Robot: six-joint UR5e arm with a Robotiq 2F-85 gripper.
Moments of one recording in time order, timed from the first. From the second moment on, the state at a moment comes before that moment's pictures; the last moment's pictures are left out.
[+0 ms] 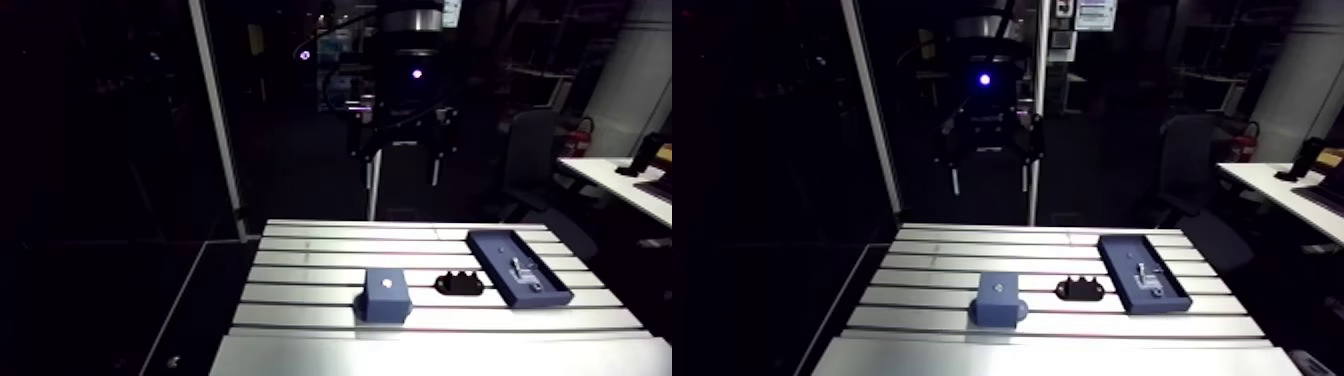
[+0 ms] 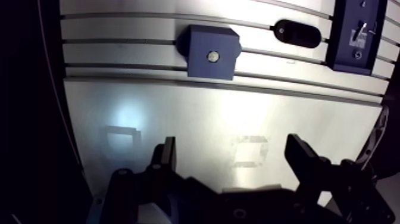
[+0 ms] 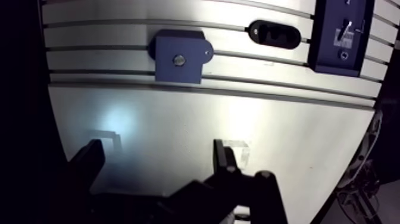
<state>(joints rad) -0.01 -1.51 1.63 -1.52 -1.61 -1.68</state>
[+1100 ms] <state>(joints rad) -0.01 -1.63 1.56 -1.45 -1.61 -1.71</state>
